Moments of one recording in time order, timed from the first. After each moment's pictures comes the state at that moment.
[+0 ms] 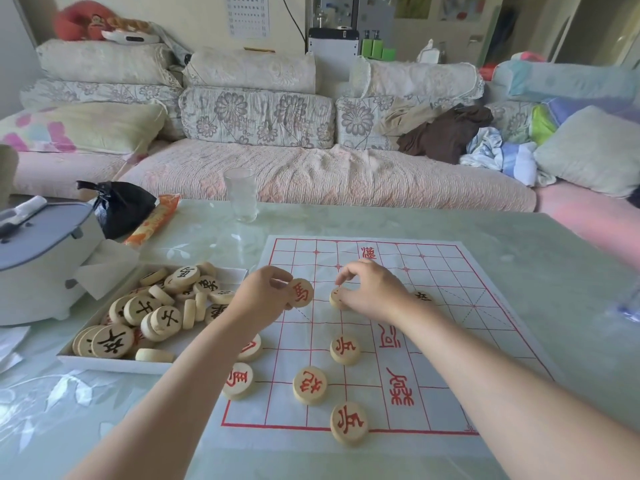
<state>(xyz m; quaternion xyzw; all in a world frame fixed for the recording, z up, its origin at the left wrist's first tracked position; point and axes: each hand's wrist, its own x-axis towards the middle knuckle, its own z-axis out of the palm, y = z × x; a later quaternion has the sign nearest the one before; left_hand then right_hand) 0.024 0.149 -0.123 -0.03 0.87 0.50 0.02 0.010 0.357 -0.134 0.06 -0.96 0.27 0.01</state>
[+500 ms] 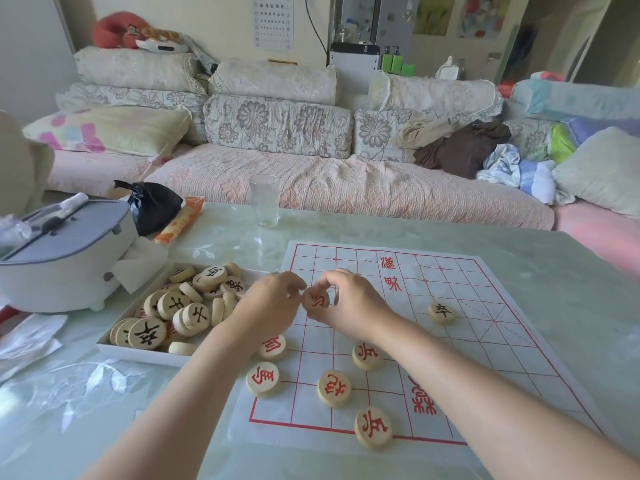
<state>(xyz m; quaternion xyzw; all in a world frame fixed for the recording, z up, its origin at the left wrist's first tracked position) 0.037 0.119 -0.117 0.05 0.95 0.30 -0.04 0.028 0.290 -0.132 0.16 -0.92 0.35 0.05</state>
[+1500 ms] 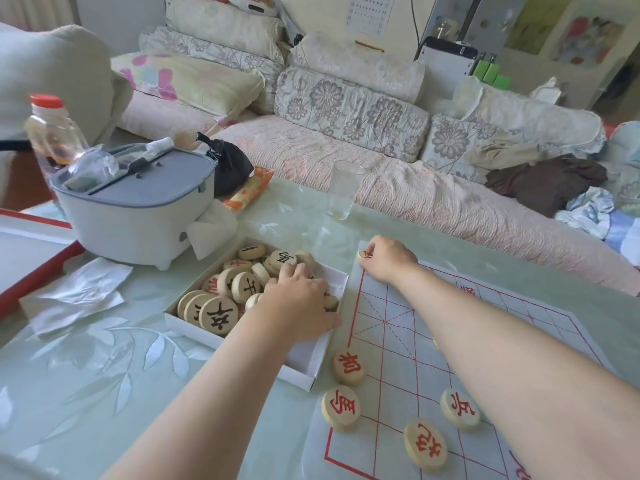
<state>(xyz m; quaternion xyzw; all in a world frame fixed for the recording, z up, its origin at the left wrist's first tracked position) 0.015 0.036 -0.137 0.03 0.99 0.15 0.03 -0.137 0.201 -0.139 0.05 -0.99 0.09 0.02</state>
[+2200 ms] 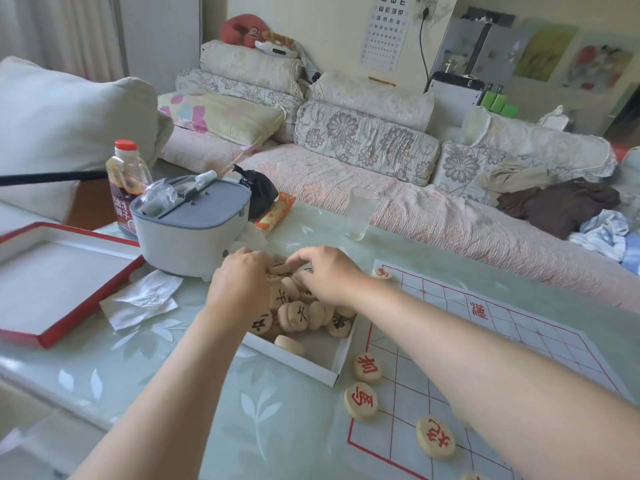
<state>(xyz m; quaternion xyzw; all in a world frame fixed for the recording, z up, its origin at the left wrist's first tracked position) 0.053 -0.058 -0.110 -0.14 0.95 0.23 -0.14 -0.026 0.089 -0.091 0.29 -0.93 0.21 -0.04</state>
